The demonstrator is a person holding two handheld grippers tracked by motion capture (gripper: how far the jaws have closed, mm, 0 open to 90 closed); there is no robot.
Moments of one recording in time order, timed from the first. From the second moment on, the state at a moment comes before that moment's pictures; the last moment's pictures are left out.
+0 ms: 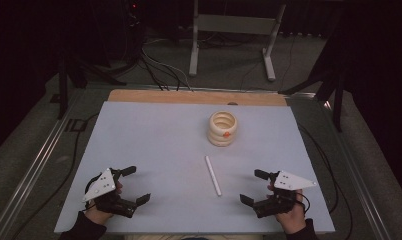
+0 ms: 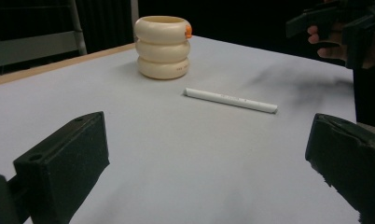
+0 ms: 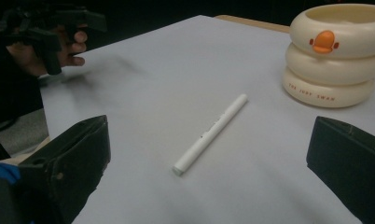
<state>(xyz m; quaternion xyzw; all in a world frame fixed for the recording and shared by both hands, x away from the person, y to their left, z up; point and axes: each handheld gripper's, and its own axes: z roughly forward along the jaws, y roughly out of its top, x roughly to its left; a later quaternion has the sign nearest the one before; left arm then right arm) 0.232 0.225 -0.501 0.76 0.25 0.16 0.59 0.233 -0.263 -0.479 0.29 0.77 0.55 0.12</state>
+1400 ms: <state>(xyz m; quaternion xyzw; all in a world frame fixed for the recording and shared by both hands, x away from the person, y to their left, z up) 0.231 0.224 -0.500 0.76 0.24 0.16 0.59 0.302 -0.252 -0.420 0.35 0.73 0.57 0.12</state>
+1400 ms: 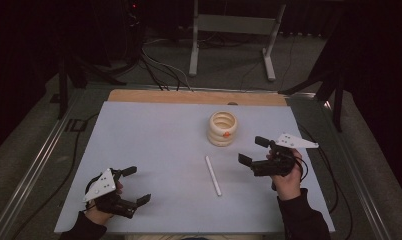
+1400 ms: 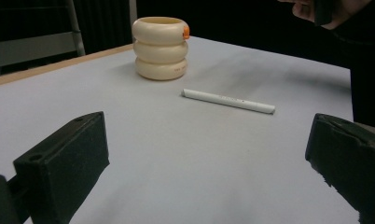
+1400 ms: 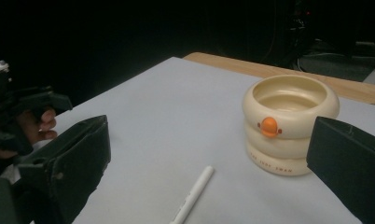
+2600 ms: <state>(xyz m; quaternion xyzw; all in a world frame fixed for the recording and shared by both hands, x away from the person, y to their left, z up) 0.231 0.223 -0.501 0.76 0.24 0.16 0.59 0.396 -0.234 -0.404 0.48 0.72 0.50 0.08</state>
